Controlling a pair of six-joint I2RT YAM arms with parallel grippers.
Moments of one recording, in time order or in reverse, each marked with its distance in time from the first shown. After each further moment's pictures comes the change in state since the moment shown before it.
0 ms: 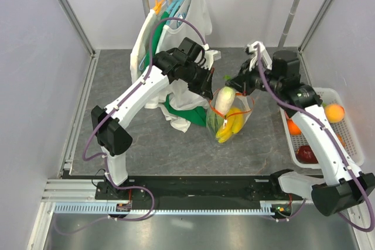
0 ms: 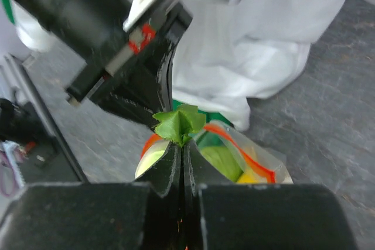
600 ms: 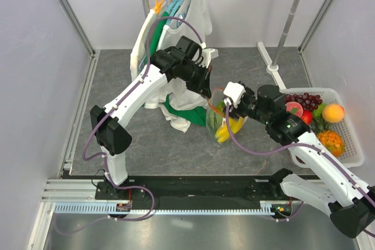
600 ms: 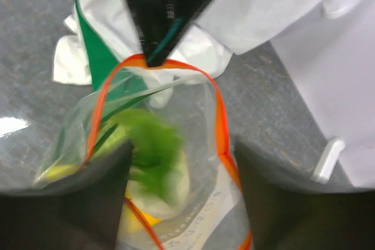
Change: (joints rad) left arm 0.025 0.000 0.000 -0.001 0.019 0.000; right arm 0.286 -0.241 -0.417 0.197 0.423 -0.622
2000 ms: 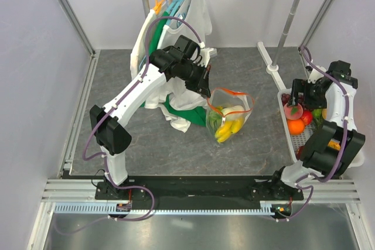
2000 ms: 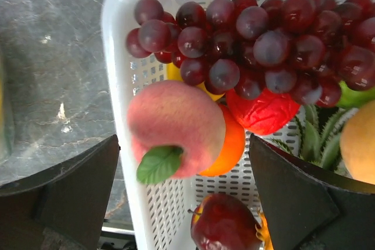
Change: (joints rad) left arm 0.017 0.000 -0.001 0.000 0.026 0.000; right arm -1.034 0.588 0.446 -0.681 -0.113 0.214
